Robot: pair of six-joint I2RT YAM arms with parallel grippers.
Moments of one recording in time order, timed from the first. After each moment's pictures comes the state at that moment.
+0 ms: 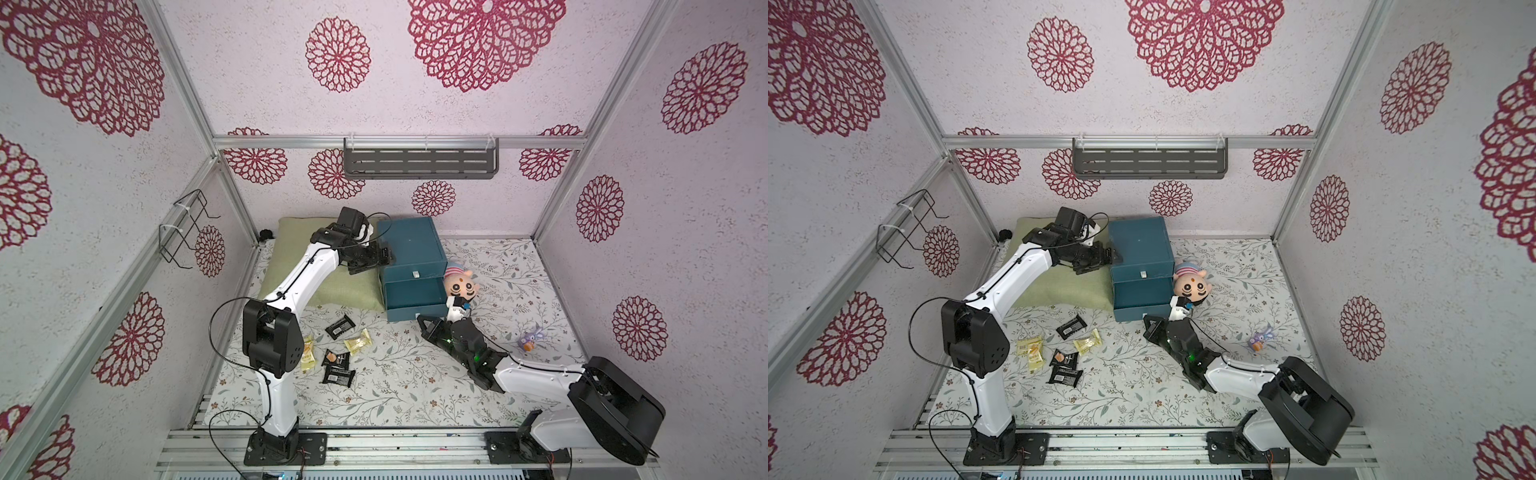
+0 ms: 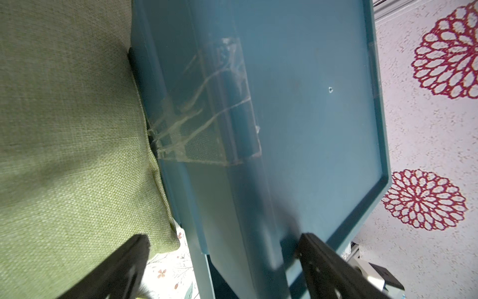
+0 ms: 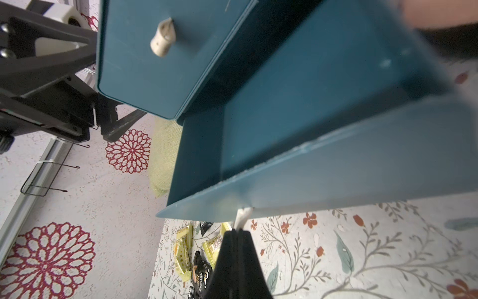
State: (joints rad) left arm -0.36 1.97 1.89 -0.86 0.35 -0.47; right arm 0.82 1.35 0.44 0.58 0.14 1.06
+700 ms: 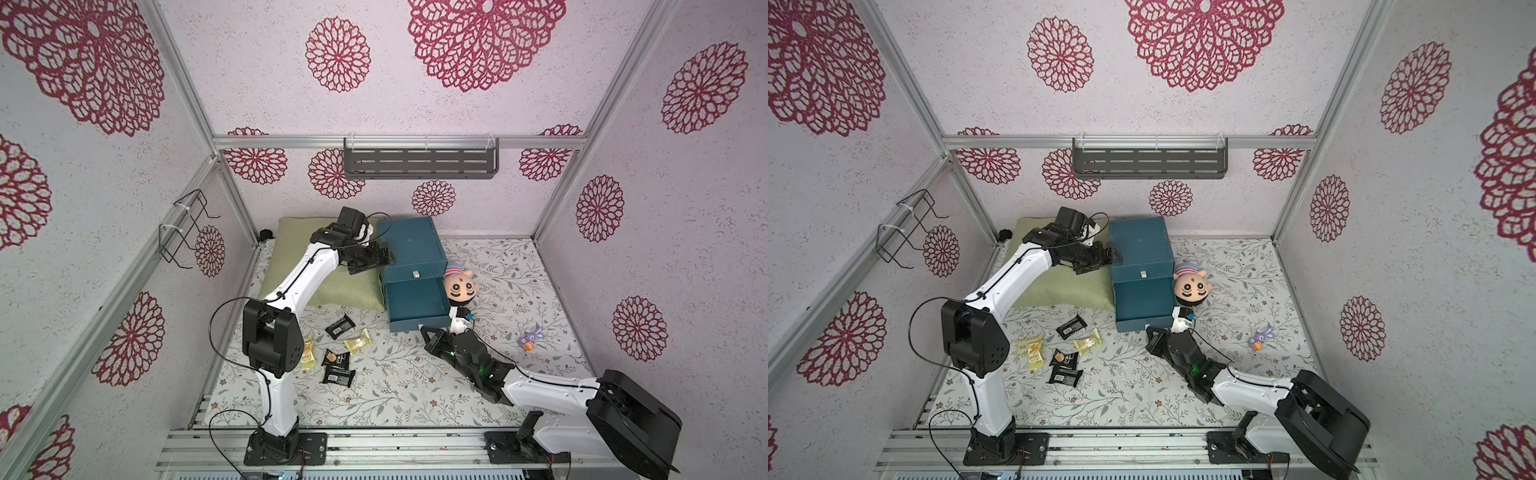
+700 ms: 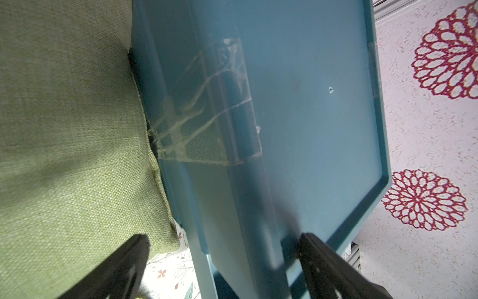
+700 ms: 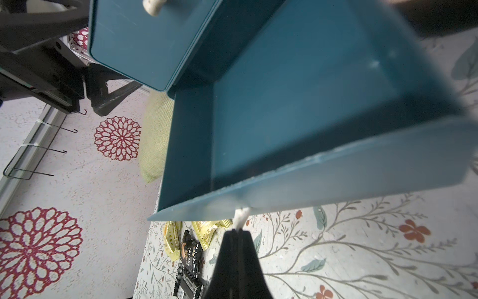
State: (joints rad) left arm -0.36 1.97 1.89 -0.86 0.35 -0.47; right arm 0.88 1.25 0.37 0.53 0.21 1.06
